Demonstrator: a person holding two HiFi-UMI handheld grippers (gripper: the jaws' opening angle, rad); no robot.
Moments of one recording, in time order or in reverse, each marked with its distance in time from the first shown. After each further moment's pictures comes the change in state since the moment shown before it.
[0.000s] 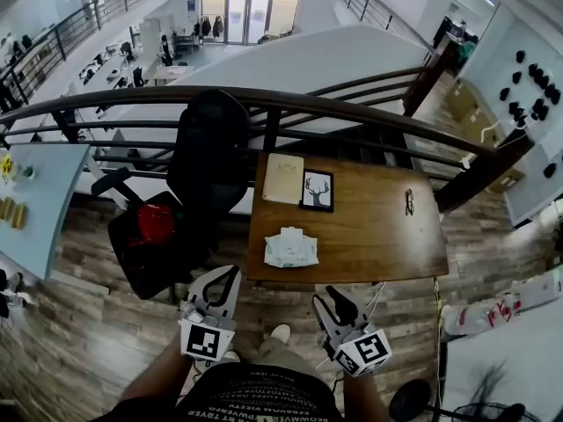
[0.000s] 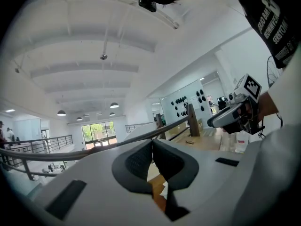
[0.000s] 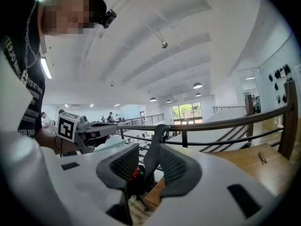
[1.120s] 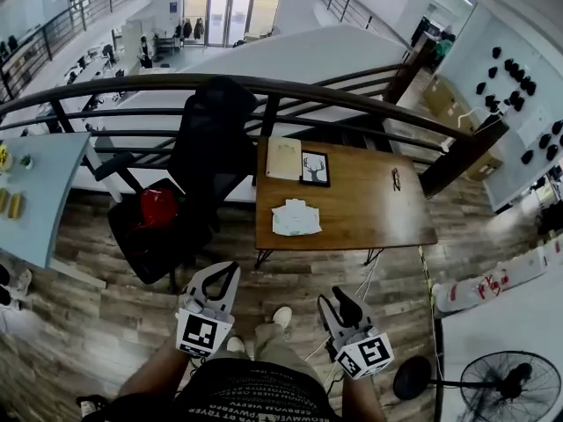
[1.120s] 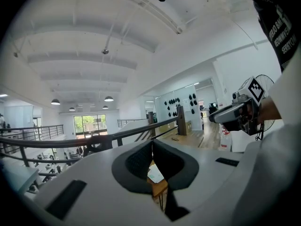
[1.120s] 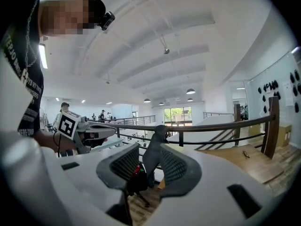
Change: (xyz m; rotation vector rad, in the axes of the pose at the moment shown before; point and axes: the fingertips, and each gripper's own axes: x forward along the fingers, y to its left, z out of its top) left arm -0.137 -0.005 -0.018 -0.084 0.063 -0.124; right arm -0.079 0.134 -0.017 -0.042 -0.012 -0.146
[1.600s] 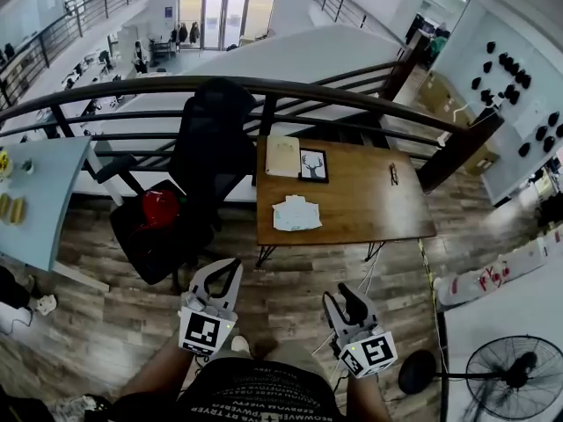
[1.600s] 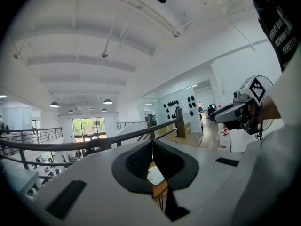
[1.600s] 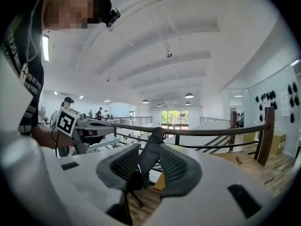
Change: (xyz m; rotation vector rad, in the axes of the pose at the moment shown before) left arm -0.021 -0.009 0.010 0.008 -0.034 -0.004; right arm -0.024 0.014 0.008 -0.059 -0.011 -0.047
